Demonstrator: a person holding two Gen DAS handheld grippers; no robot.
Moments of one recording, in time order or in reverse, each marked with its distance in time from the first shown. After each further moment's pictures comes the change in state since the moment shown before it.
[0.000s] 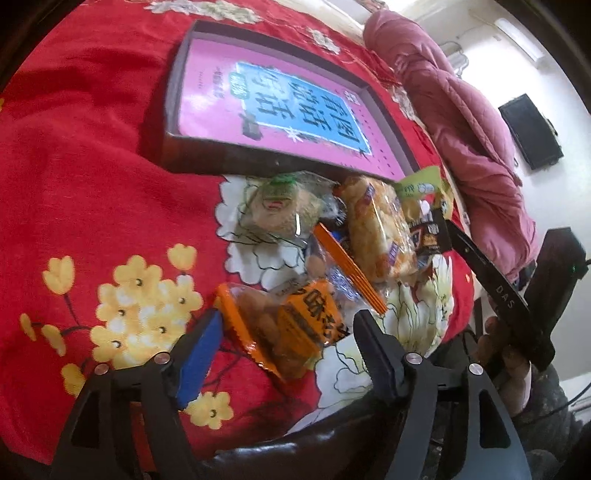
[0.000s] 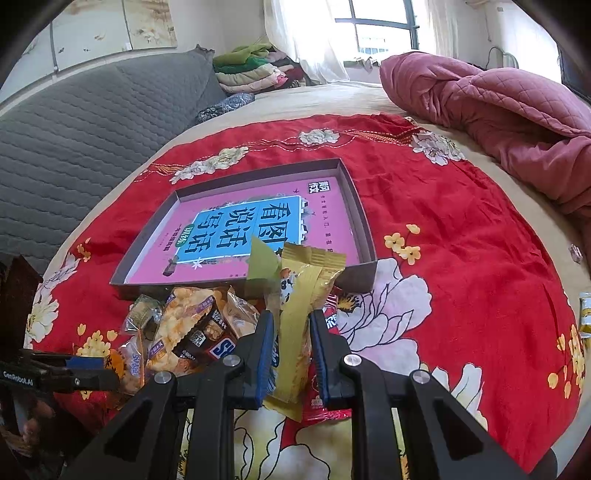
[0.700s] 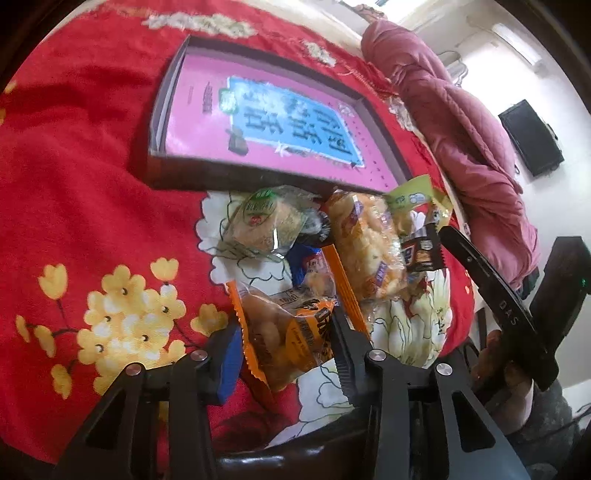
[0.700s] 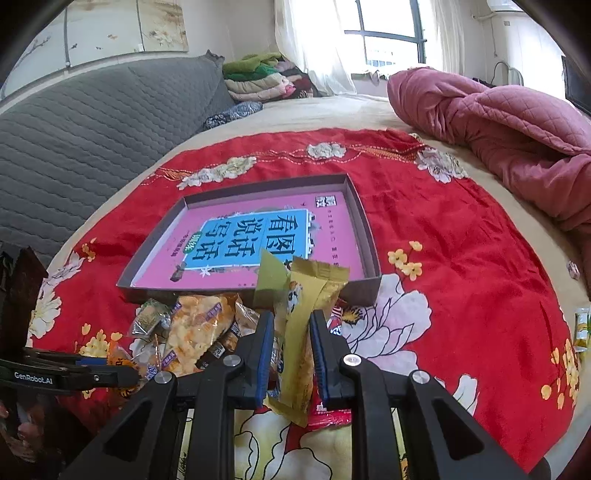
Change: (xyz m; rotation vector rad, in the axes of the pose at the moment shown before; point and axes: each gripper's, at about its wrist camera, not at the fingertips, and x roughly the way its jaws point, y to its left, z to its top) left arm -0.006 -0.018 0.002 0.013 -0.079 0.034; right arm -0.010 0.009 0.003 -0.040 -0.048 0.001
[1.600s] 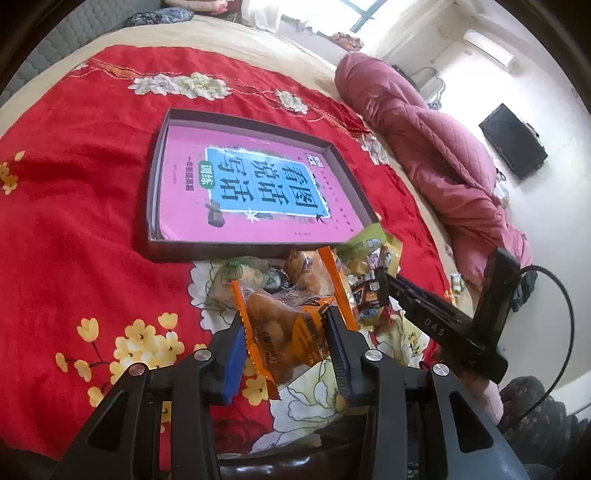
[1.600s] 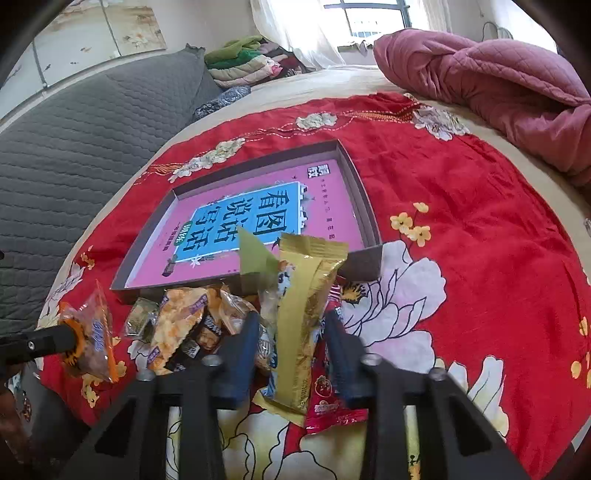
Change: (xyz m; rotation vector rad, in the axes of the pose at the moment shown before) left arm -0.047 -0.024 0.016 0.066 -0.142 -0.009; right arm 0.029 -0.024 -0.005 0.117 0.095 0.059
